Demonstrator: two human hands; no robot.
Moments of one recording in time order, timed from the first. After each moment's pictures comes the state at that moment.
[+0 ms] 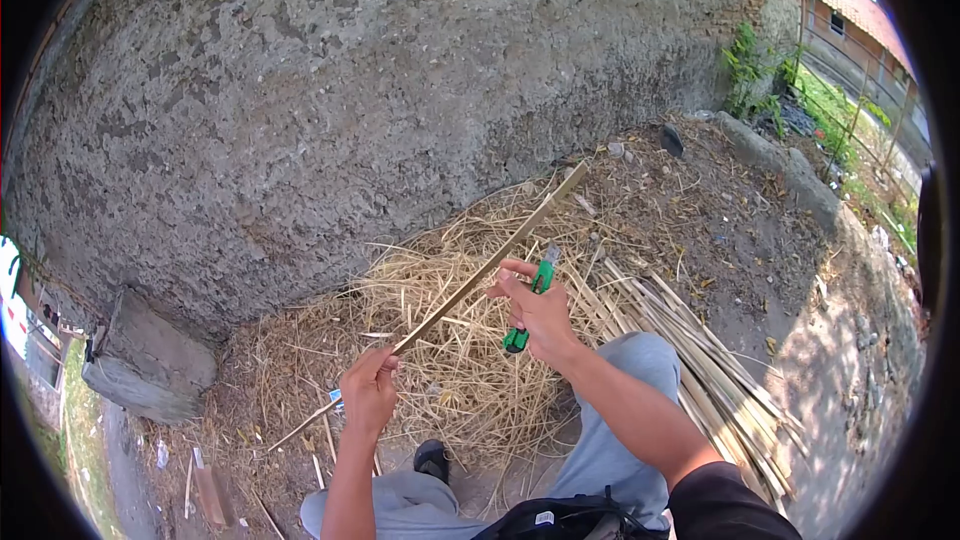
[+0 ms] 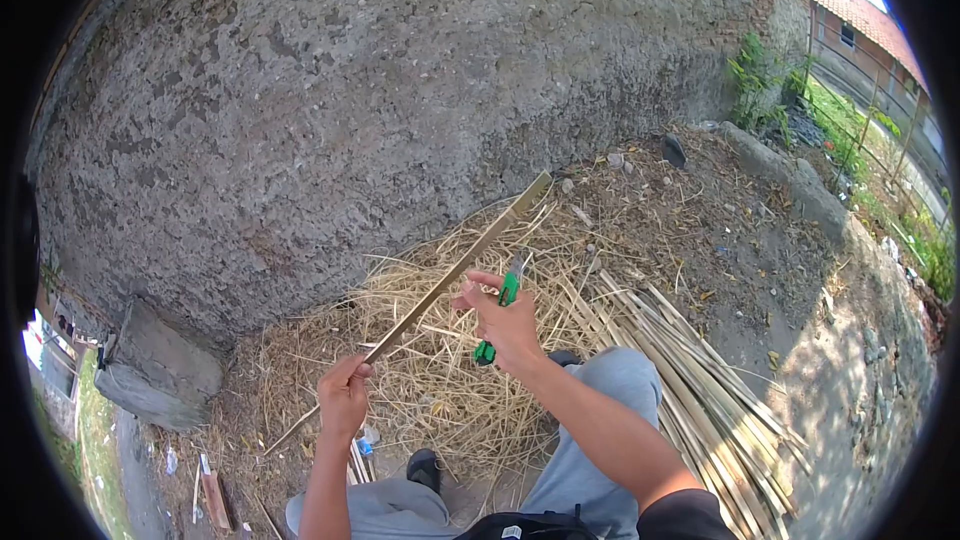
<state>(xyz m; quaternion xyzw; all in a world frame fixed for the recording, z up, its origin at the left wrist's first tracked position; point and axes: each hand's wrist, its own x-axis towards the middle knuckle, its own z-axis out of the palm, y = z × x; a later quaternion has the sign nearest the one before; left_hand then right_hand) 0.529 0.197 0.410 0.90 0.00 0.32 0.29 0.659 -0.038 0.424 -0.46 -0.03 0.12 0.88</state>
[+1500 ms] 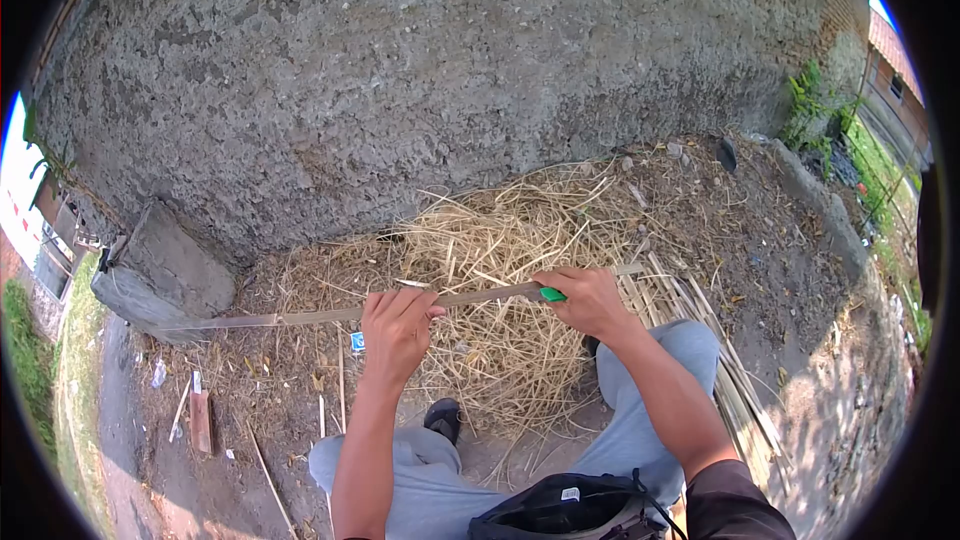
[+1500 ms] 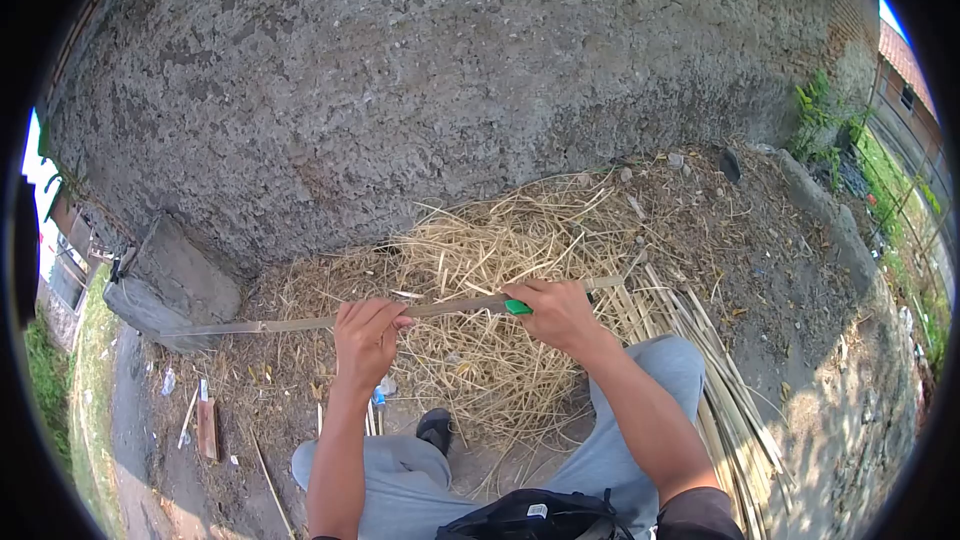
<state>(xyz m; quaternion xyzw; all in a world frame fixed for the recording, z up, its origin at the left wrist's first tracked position) 0.504 0.217 0.439 0.91 -0.05 0.39 0.11 0.652 -0.030 0.397 -0.79 -0.46 -0.21 0.33</state>
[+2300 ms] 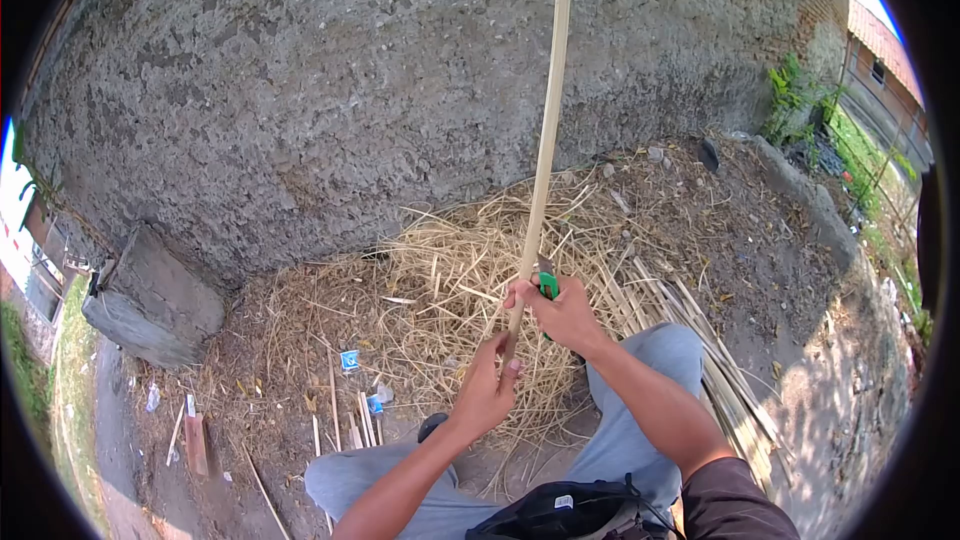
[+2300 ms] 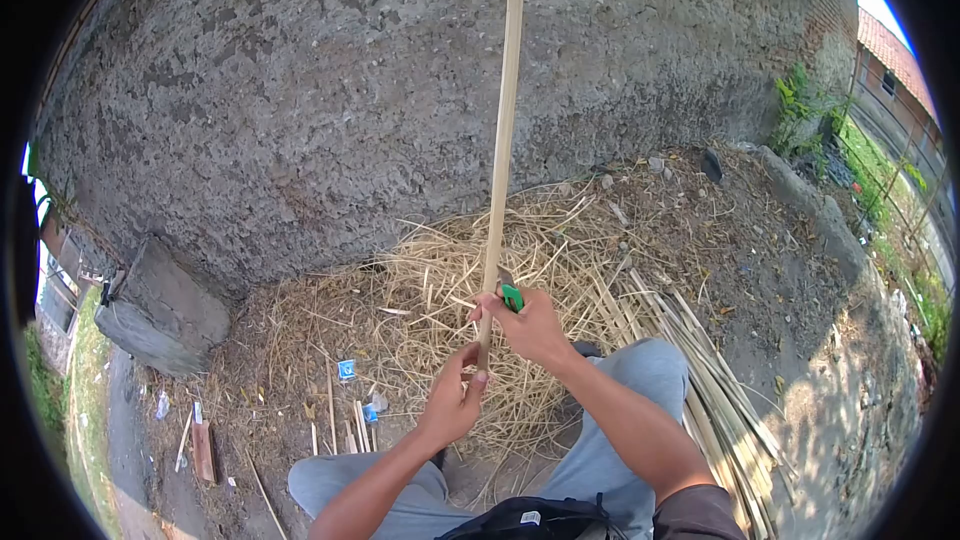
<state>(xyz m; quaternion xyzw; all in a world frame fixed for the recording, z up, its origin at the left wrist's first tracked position) 0.505 0.115 0.370 0.86 0.00 0.12 0.49 0.631 -0.013 0.415 -0.70 -0.21 0.09 0.68</state>
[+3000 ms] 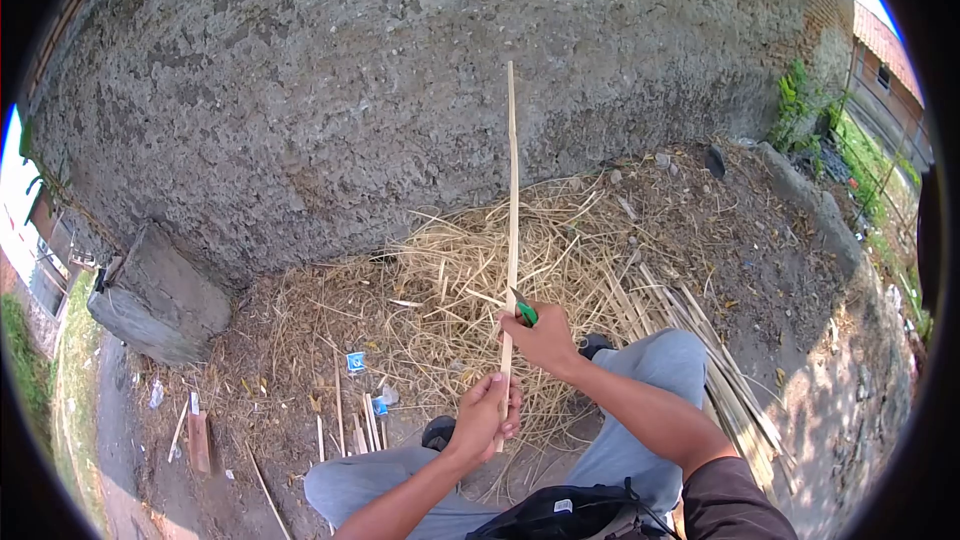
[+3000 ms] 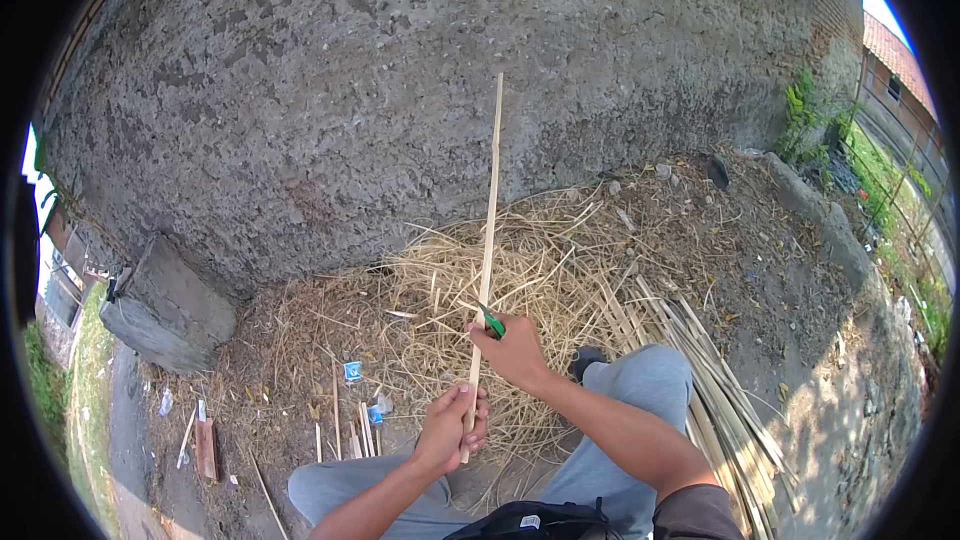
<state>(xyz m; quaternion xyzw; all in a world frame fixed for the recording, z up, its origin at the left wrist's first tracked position) 0.471 0.107 0.384 0.46 0.20 -0.07 0.86 0.617 0.016 0.371 -0.77 -0.18 0.06 0.61</state>
